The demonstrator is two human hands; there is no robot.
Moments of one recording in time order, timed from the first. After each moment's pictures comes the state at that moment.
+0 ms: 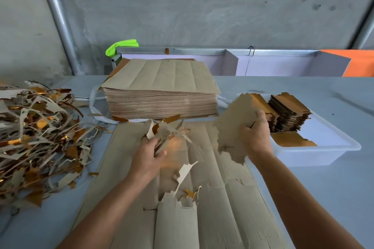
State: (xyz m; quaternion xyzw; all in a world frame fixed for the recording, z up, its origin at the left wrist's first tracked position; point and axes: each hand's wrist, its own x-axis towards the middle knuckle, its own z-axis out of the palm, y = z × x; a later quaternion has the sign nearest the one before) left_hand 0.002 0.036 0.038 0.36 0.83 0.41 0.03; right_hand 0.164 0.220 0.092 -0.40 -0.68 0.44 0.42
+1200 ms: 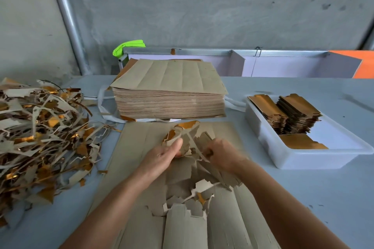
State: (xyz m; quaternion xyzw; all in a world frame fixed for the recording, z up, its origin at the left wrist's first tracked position) left_hand 0.007 0.023 0.048 0.35 0.77 0.48 0.25; right_hand 0.124 0.171 0.074 -0.26 -0.94 0.22 0.03
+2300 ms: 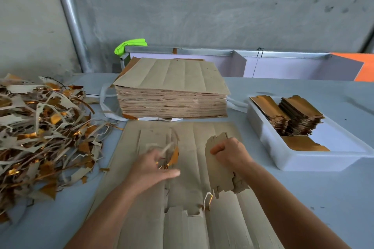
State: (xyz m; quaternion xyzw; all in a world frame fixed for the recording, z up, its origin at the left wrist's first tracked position) left_hand -0.015 0.008 0.015 0.30 0.86 0.38 0.17; right_hand 0.134 0.175 0.073 -0.38 -0.87 0.30 0.10
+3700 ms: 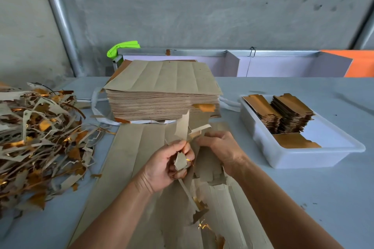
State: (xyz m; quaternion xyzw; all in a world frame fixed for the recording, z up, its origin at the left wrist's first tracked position) left_hand 0.029 0.045 0.059 0.30 0.40 0.68 0.54; right_hand 0.136 0.164 0.090 -0.31 -0.68 0.64 0.19
